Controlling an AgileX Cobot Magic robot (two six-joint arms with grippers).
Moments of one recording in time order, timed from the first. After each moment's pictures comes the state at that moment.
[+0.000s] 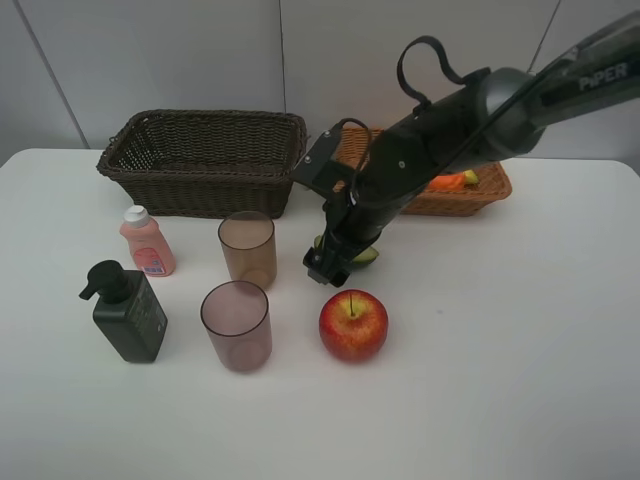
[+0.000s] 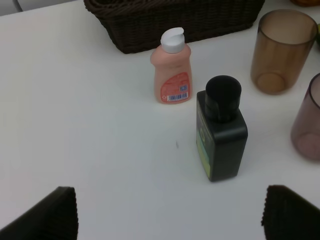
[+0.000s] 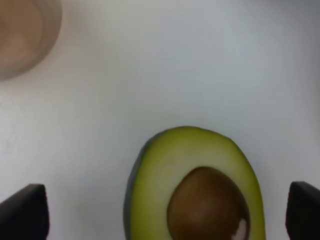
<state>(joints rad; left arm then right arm) -0.13 -0.01 -0.42 -0.12 1.08 0.12 0.65 2.04 -1.20 -0.19 0.35 -0.35</state>
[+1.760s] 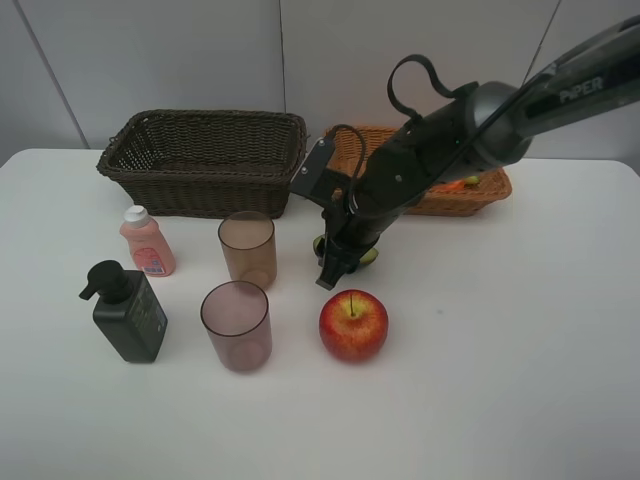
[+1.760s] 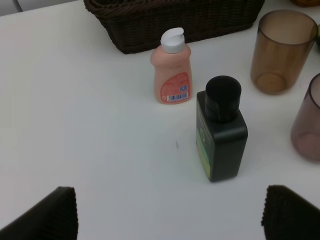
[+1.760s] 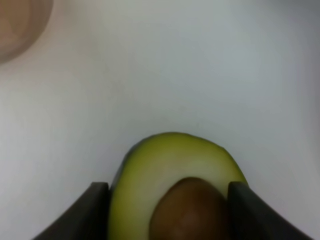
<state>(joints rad) -0.13 -0.01 -0.42 -0.12 1.08 0.12 0.65 2.07 -1.20 -0.27 0.31 -0.35</state>
